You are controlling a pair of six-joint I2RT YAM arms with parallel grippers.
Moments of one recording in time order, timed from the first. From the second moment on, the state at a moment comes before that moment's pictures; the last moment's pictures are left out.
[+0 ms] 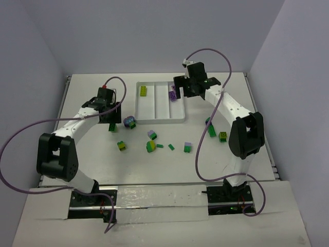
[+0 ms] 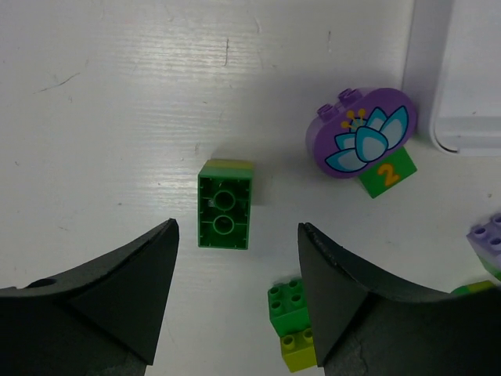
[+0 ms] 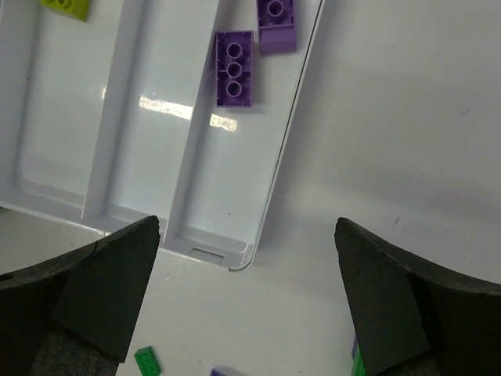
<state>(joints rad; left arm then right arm) -0.25 1.56 1.10 -0.56 -0.16 -0.20 0.37 1.83 1.61 -0.55 0.03 0.13</state>
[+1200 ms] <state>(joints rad) -0.10 1.46 1.16 -0.46 0.71 -0.16 0.41 1.69 1.38 -0.34 -0.52 0.12</state>
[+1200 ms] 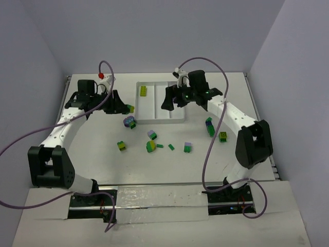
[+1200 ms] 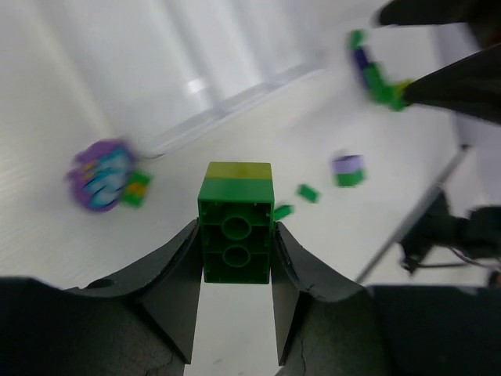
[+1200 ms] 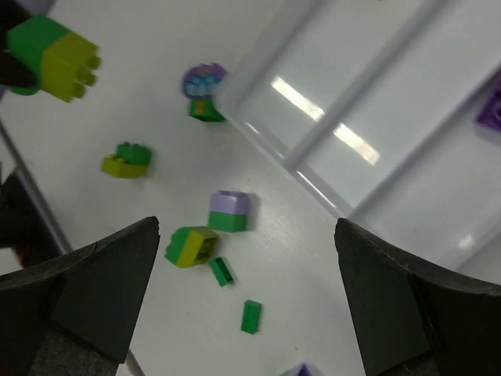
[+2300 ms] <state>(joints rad) -0.14 1.43 1.00 0.10 1.26 -0.77 0.72 1.62 1.50 -0.37 -0.60 -0.35</state>
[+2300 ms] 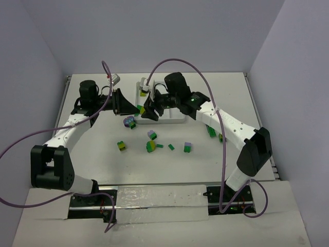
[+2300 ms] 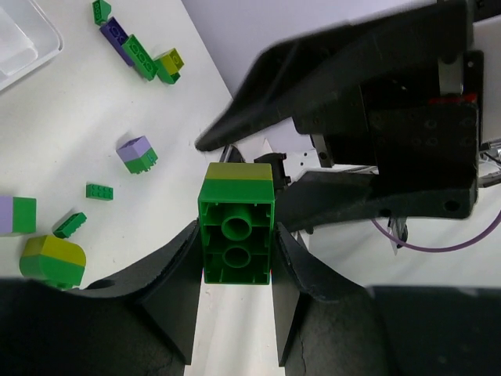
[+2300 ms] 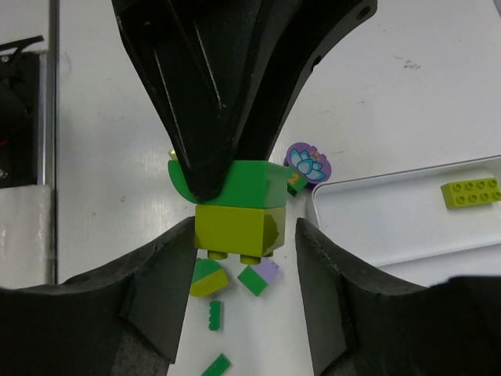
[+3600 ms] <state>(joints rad) 0.21 1.49 1.28 -0.37 0.74 -0.15 0.64 2.38 2.09 -0.39 -0.19 -0.30</state>
